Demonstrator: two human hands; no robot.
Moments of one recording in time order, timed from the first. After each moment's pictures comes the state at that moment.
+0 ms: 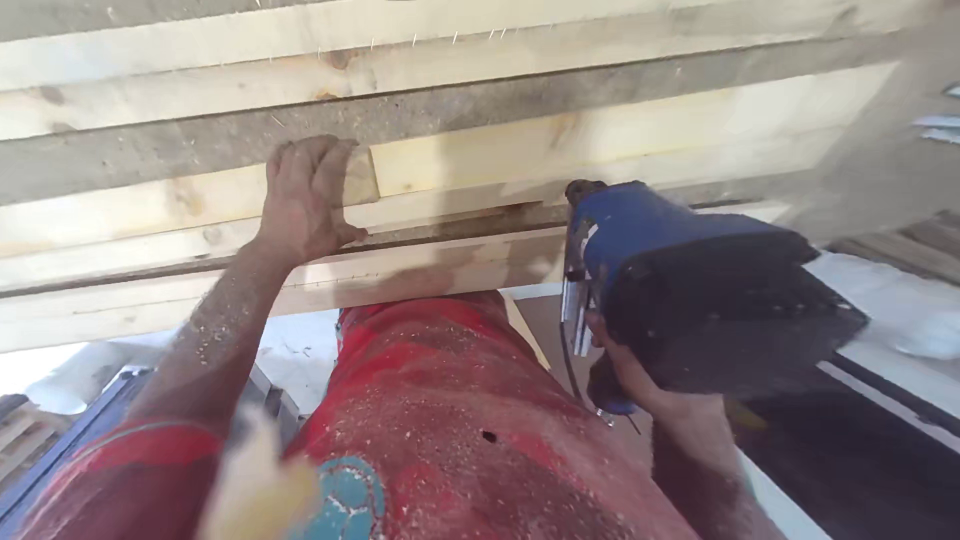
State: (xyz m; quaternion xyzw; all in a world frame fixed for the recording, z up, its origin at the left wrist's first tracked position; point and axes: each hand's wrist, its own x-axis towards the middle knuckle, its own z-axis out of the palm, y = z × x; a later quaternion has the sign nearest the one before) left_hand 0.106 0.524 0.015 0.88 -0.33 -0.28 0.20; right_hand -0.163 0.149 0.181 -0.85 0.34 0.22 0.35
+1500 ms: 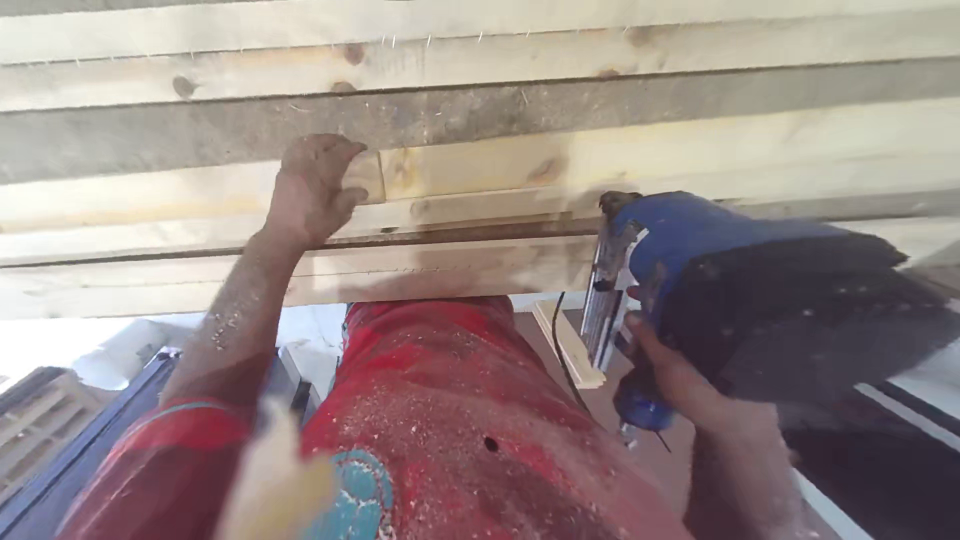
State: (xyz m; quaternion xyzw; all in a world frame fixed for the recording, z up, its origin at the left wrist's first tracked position) left_hand 0.169 0.807 0.016 0.88 -0.26 -0.28 0.30; right_hand -0.104 0.393 0.175 -0.80 0.37 0.25 0.41
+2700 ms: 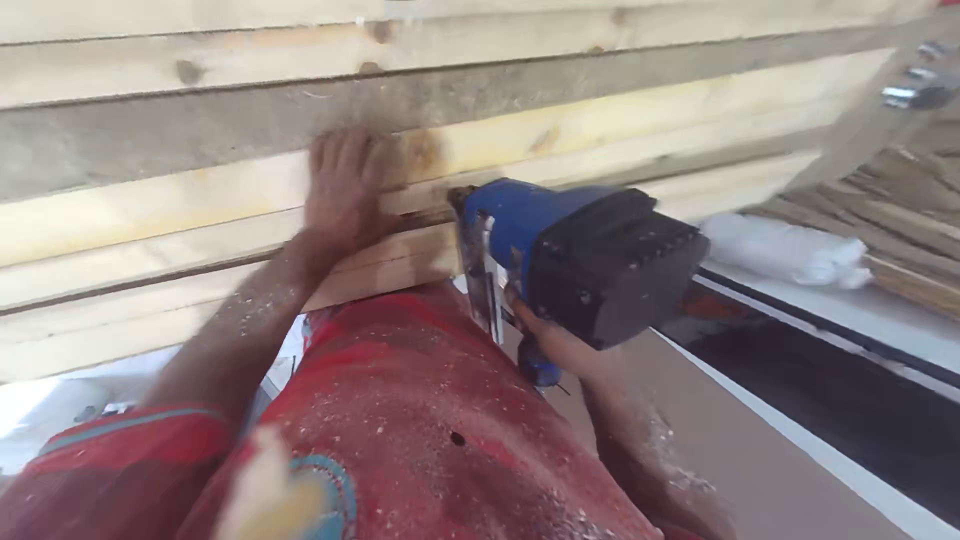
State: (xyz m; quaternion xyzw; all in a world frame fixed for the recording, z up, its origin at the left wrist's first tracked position) left_hand 0.148 0.816 0.000 0.87 -0.36 -0.22 0.25; right_hand -0.057 0.584 0.186 -0.79 0.36 0.31 0.38
